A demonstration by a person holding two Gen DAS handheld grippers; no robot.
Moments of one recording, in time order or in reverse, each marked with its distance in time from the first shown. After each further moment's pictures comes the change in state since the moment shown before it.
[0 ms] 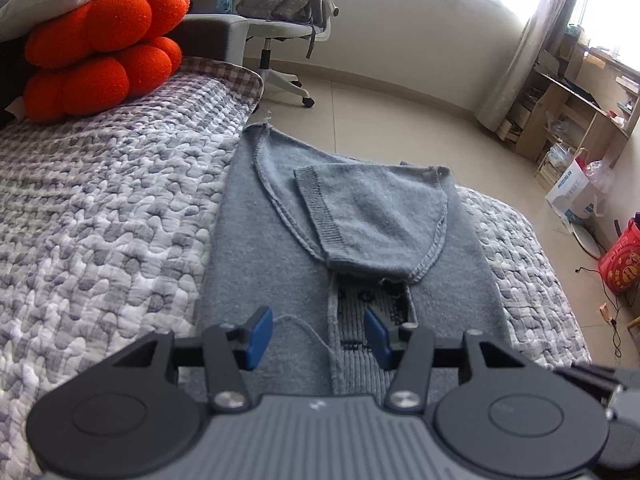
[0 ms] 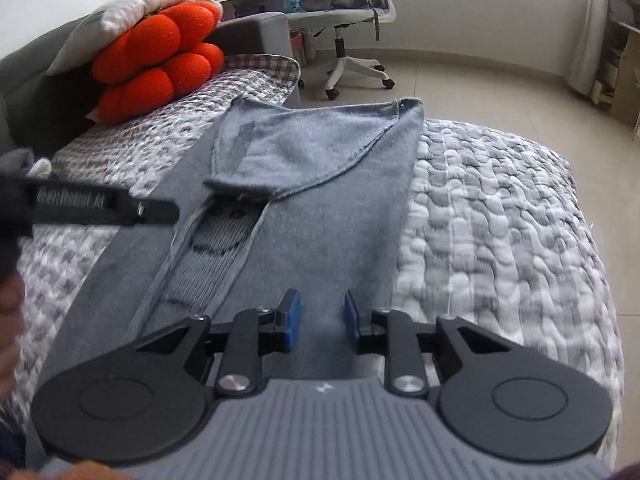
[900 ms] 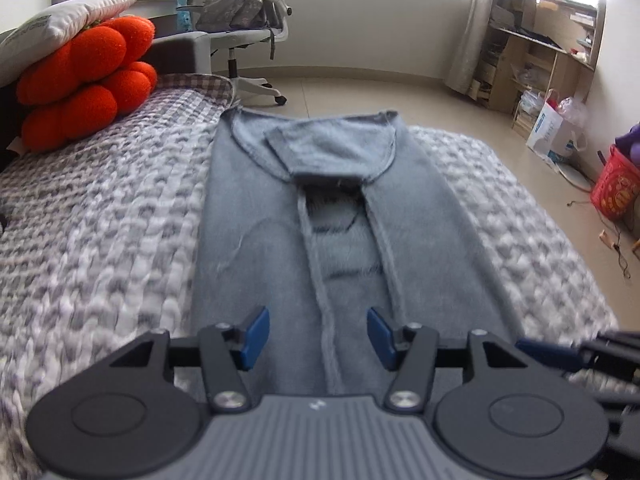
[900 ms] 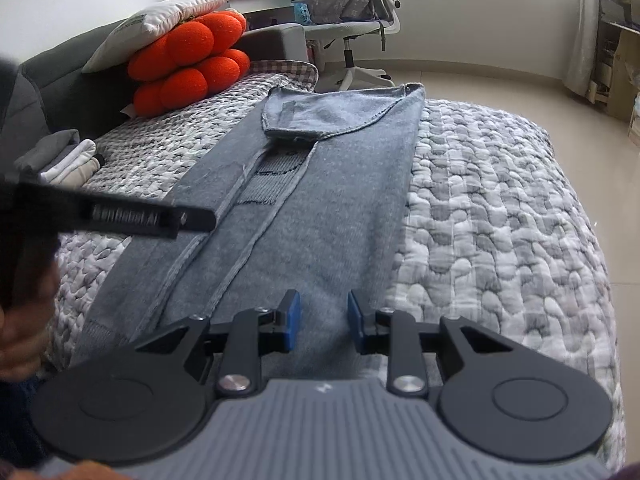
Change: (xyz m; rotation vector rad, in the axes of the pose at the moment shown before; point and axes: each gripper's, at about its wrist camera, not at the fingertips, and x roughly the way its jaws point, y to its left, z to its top) left arm -0.058 -0.017 -0.085 0.198 0.000 0.030; right arm -0.073 0.030 -0.080 0.028 -0.053 0.031
